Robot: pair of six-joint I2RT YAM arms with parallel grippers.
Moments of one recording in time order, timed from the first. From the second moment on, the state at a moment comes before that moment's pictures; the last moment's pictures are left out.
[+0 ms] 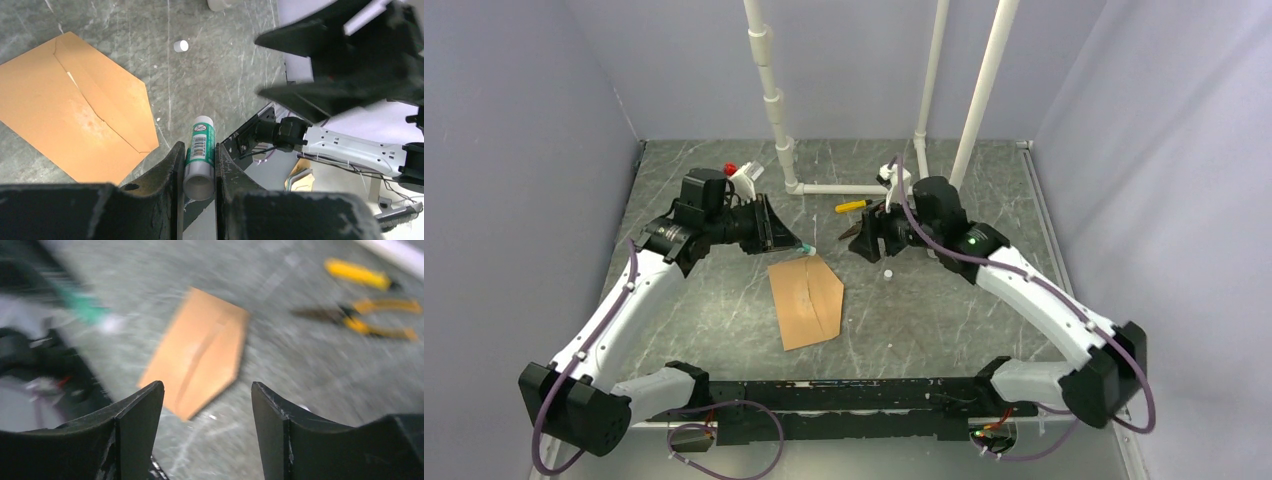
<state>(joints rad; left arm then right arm) -0.36 1.13 1.11 -0.61 0.56 -0.61 0.62 1.29 1.10 -0.41 -0.23 0.21</state>
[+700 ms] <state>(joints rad) -0.35 1.18 1.13 -0.59 0.89 -0.56 0.83 1.30 1.12 -0.25 -0.62 -0.05</state>
